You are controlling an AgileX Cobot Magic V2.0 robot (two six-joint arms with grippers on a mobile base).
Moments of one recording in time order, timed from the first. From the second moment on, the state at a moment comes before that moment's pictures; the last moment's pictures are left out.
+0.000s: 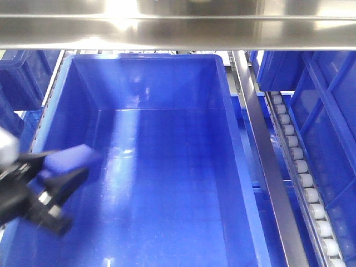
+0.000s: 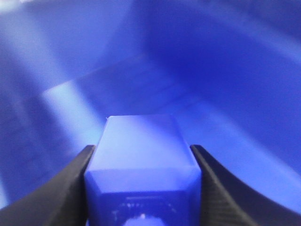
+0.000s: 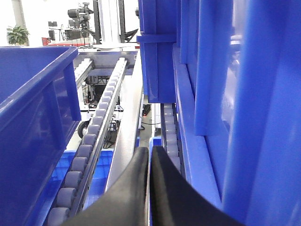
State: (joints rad) left arm -0.45 0.90 -0.49 -0.98 0.12 1.10; right arm 0.02 0.00 0.03 0.07 0.07 -0.03
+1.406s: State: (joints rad) left arm -0.50 1.64 -0.97 -0.98 0.21 1.07; right arm 0.02 0.00 0.03 0.07 0.07 -0.03
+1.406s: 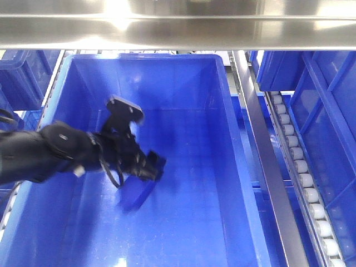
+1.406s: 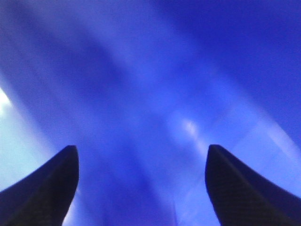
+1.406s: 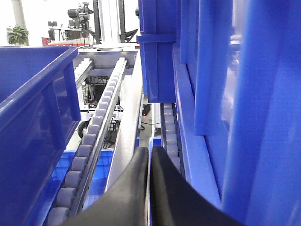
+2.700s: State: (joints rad) left arm -0.50 0.26 -0.31 -0.87 0.33 0.92; right arm 0.02 0.00 0.03 0.07 0.07 -0.03
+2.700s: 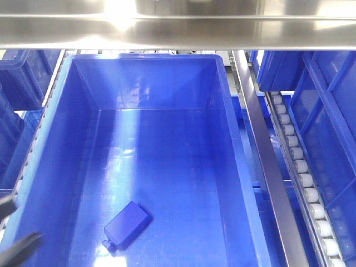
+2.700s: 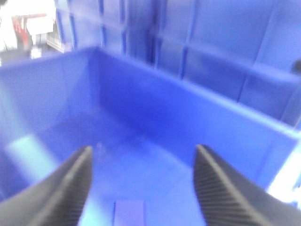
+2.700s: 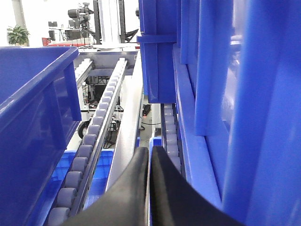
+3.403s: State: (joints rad) left arm -0.50 0.22 -0.30 -0.59 0.41 0.64; right arm 0.02 0.00 0.03 0.07 0.07 -0.03
